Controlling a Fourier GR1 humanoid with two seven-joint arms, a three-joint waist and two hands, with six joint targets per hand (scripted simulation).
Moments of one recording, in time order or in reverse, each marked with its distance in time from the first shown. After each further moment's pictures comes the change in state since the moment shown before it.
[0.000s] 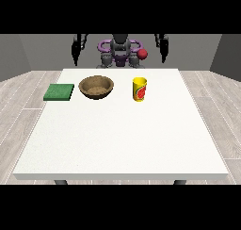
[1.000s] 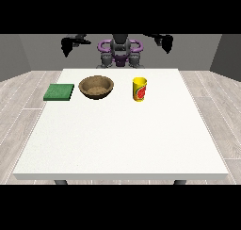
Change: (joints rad) left arm -0.154 -0.039 0.120 0.004 0.118 0.011 -0.113; right arm -0.111 -0.031 -0.172 0.014 -0.231 0.124 -0.131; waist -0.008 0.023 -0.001
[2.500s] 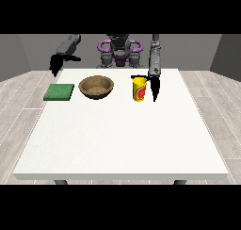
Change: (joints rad) left arm -0.450 0.029 0.154 0.774 -0.065 0.111 -0.548; right arm -0.358 -0.097 -0.061 0.227 -0.032 0.069 -0.137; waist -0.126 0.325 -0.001
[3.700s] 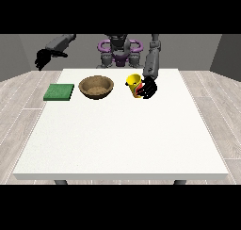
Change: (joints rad) left arm -0.008 0.084 -0.108 0.008 -0.334 0.507 0.090; right arm -0.064 -0.112 -0.049 0.094 -0.046 0.101 0.006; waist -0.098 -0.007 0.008
